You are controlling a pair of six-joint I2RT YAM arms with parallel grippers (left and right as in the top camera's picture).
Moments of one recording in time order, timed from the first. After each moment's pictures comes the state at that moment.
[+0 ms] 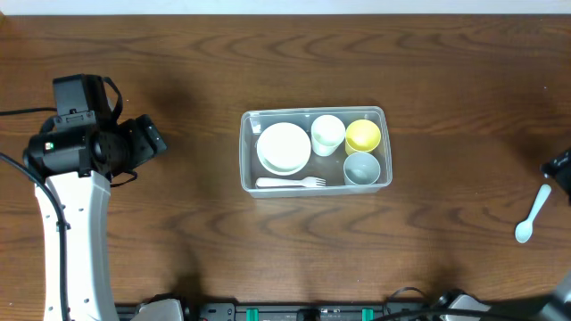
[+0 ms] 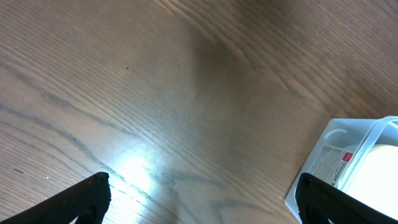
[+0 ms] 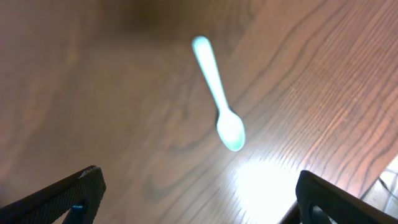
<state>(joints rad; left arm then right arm) 0.19 1.32 1.34 -1.18 -0.04 -0.36 -0.75 1.40 1.29 -1.11 0.05 0.27</state>
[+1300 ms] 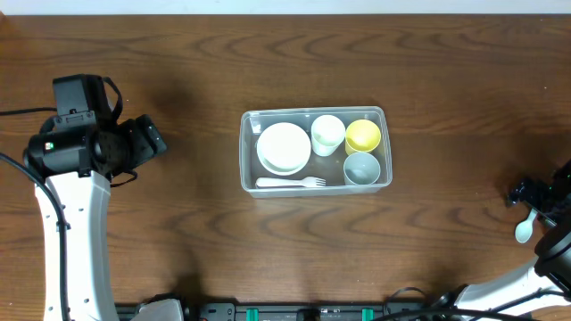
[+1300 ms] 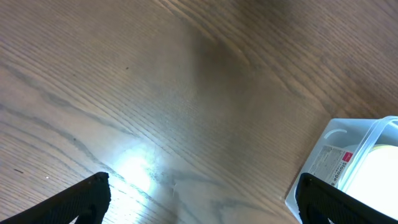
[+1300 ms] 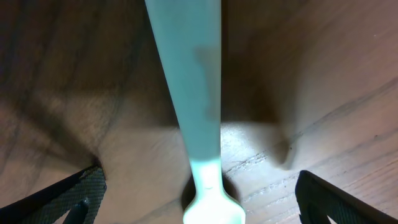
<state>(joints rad) 0.19 1.32 1.34 -1.18 -0.04 -0.36 -0.79 1.92 1.19 -0.88 0.09 0.01</state>
